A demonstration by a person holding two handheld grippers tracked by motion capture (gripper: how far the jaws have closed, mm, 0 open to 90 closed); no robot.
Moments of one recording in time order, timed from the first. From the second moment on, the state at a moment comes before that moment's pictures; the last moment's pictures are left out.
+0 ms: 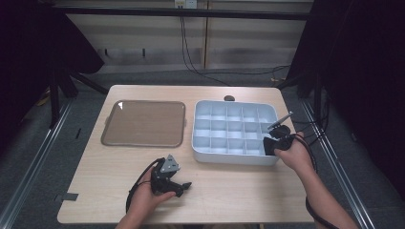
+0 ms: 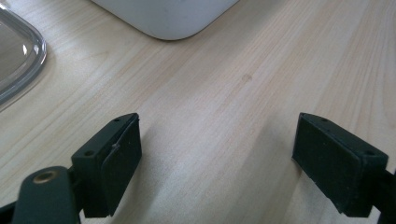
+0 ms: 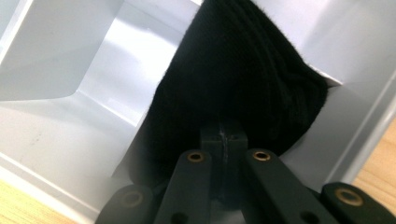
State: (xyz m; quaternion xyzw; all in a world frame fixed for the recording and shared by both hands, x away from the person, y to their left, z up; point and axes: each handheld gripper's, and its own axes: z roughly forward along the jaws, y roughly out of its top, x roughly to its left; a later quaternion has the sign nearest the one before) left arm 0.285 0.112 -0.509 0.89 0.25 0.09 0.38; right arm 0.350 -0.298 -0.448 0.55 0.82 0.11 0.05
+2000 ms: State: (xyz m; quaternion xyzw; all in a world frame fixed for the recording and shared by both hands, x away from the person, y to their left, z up) left arm 0.285 0.112 -0.509 0.89 0.25 0.09 0.38; right arm 0.330 -0.304 -0.398 0.54 0.81 0.20 0.09
